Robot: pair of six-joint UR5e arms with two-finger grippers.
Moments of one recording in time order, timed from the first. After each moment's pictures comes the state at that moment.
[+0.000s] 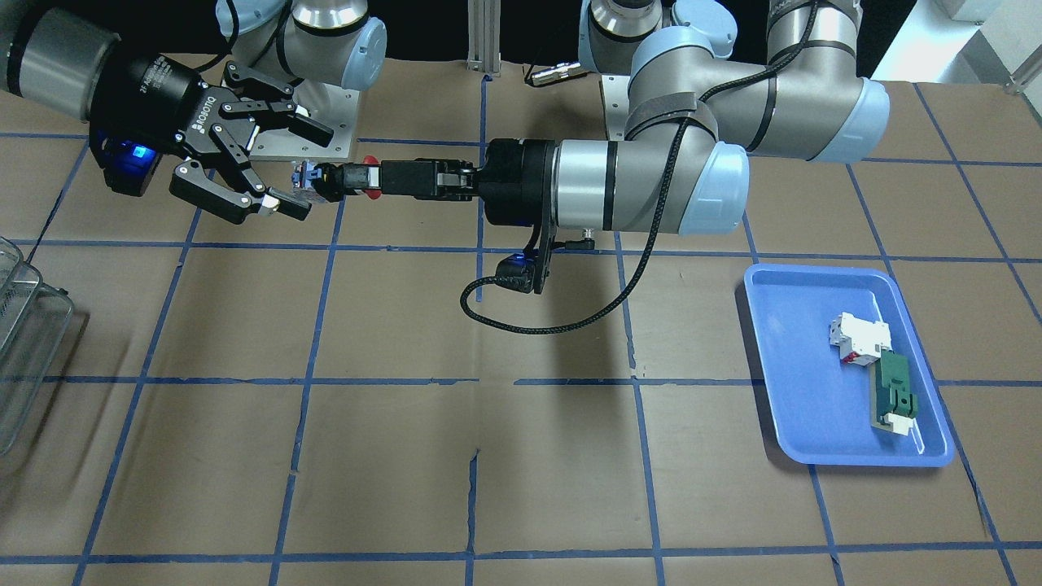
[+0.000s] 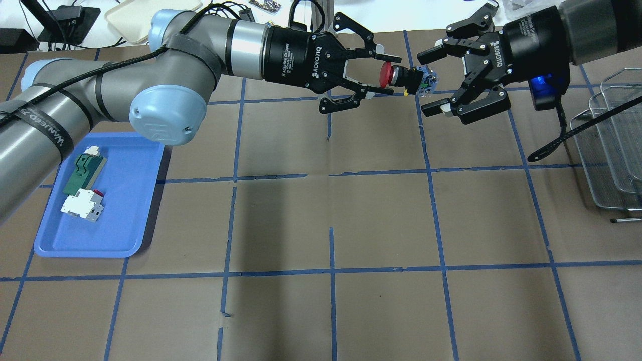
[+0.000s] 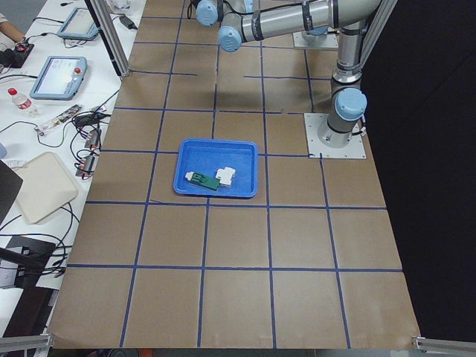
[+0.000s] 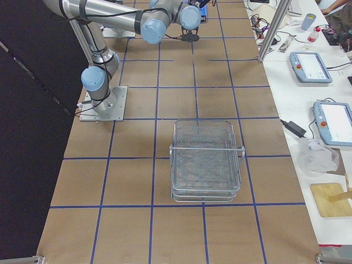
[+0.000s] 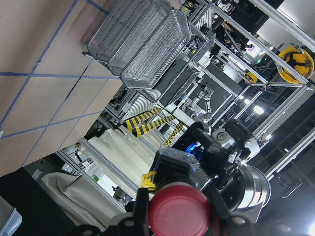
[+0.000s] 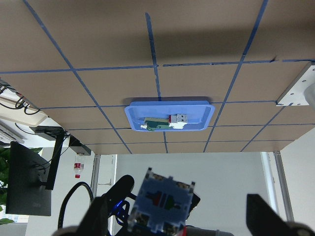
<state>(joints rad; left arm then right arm) -1.71 -1.83 -1.66 -1.32 0.16 -0.62 1.30 -1.63 1.71 -1.35 -0.58 1.19</state>
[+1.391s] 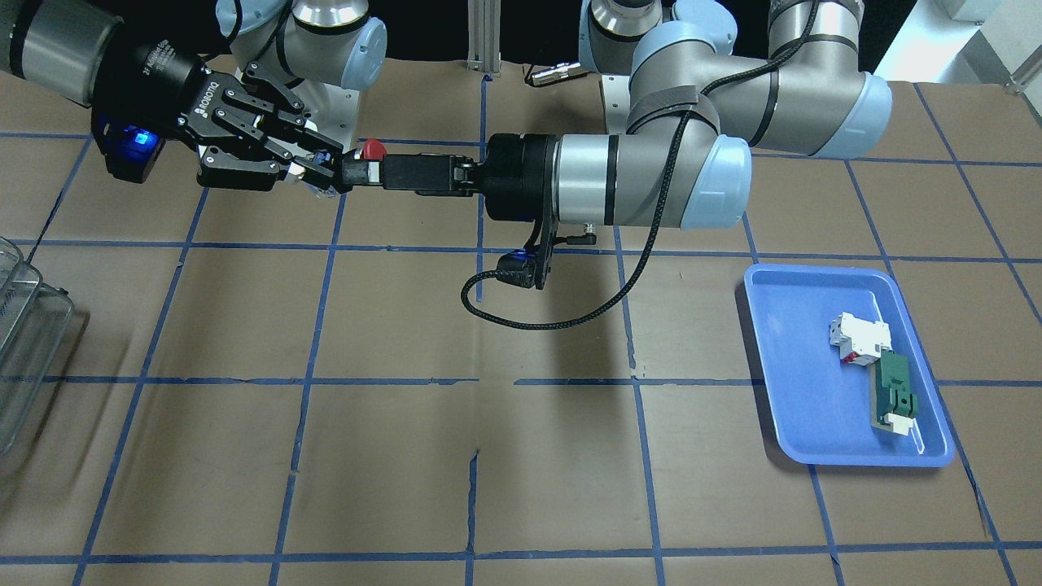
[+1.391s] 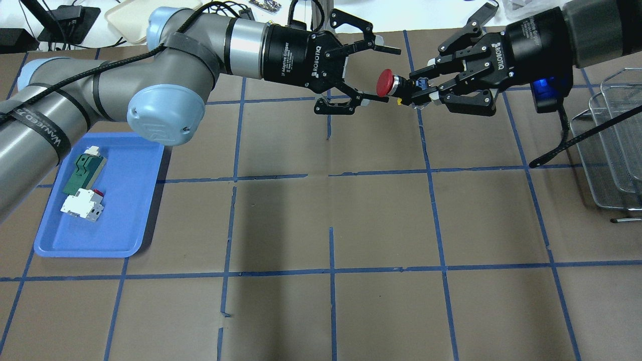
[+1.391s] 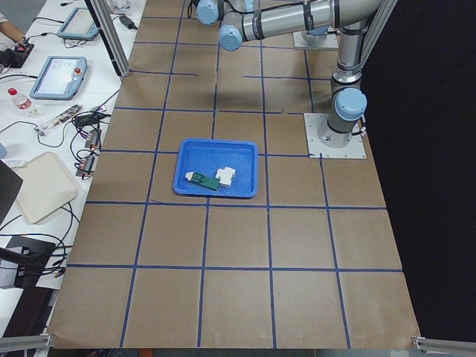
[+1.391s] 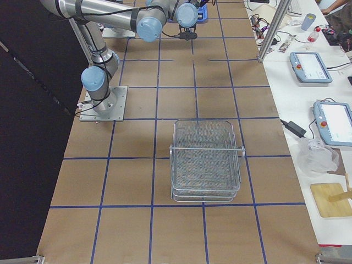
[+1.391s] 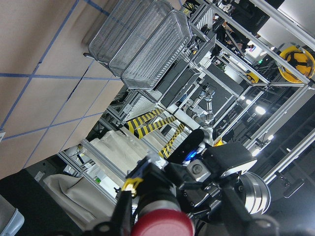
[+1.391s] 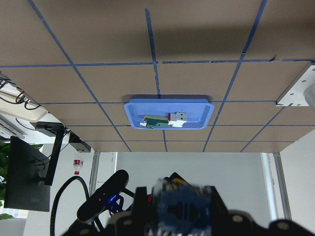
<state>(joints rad) -1.71 -1.82 -1.66 -1.32 0.16 -0.62 1.30 -1.66 1.72 -1.35 -0.58 1.18</state>
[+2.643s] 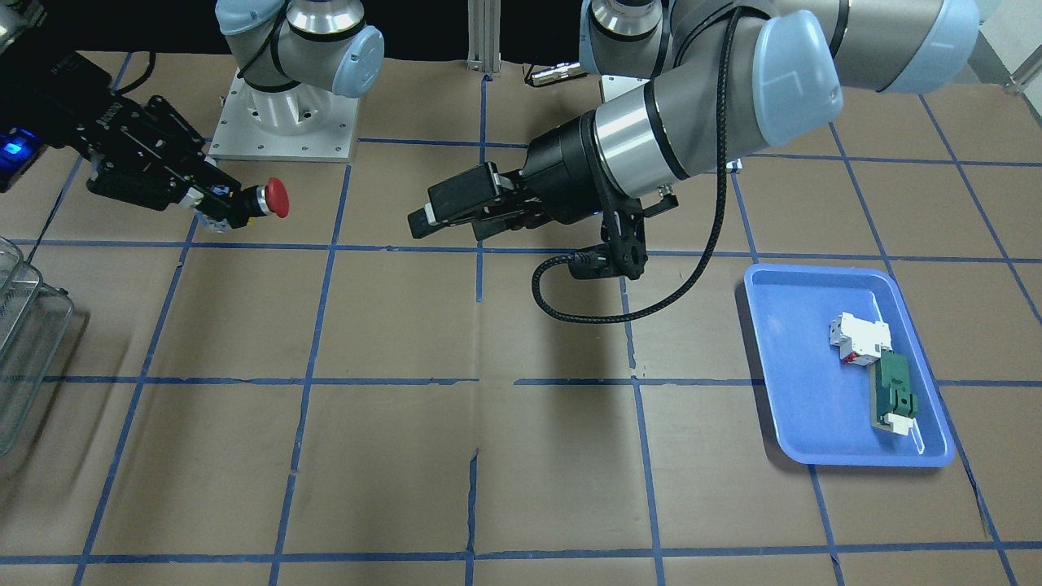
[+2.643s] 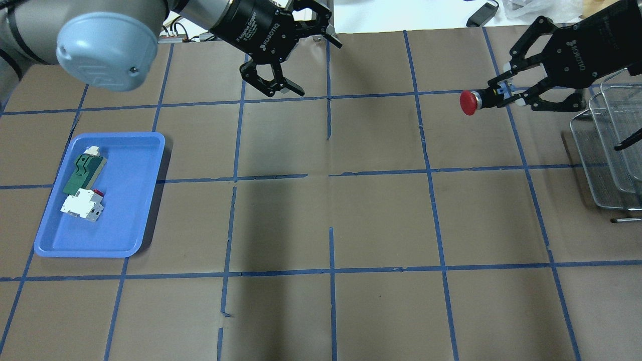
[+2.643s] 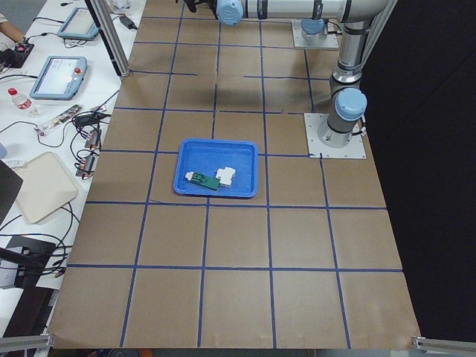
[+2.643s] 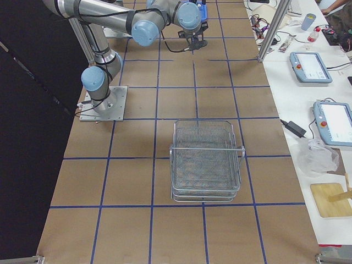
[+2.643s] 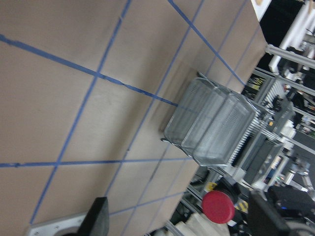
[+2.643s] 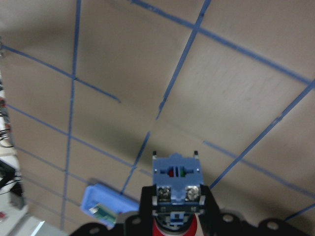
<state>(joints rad) -1.68 -1.76 -1.43 -1.39 0.94 -0.59 1.16 -1.62 1.61 -1.37 -1.04 0.60</state>
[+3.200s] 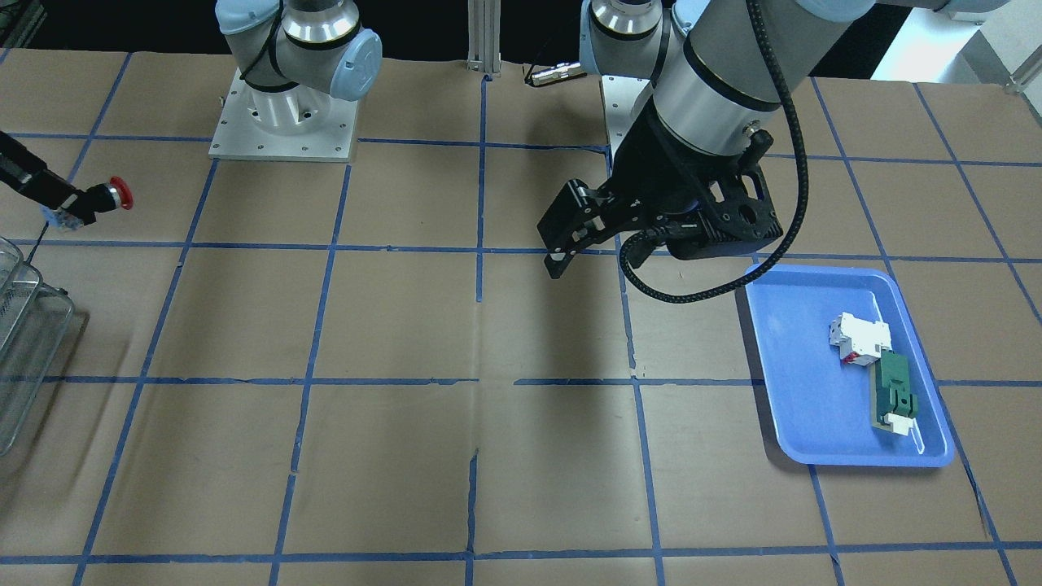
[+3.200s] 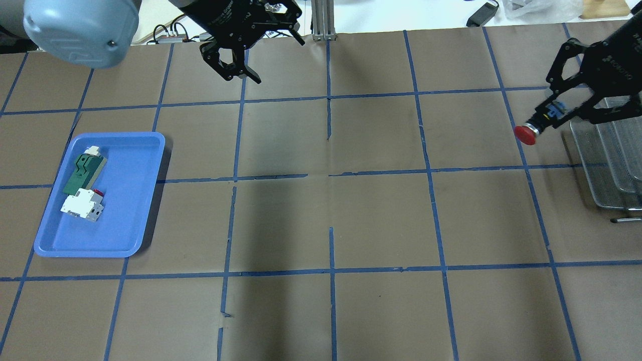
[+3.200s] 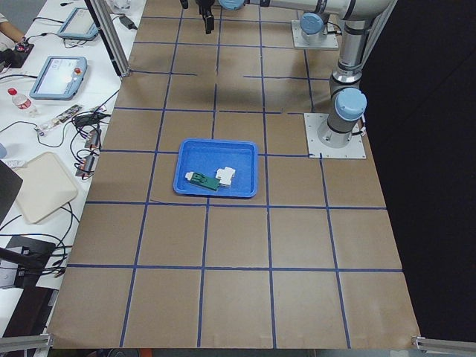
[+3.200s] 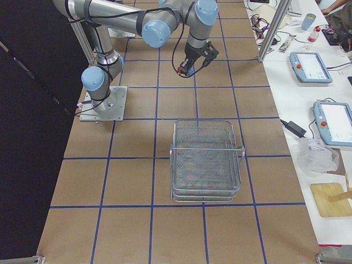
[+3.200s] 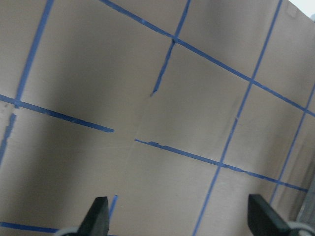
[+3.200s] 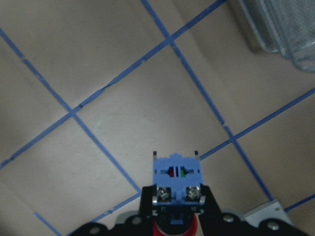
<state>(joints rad) -1.66 -1.76 -1.36 -1.50 1.38 -0.35 1.13 -1.50 1.47 -1.35 -1.56 0.11</state>
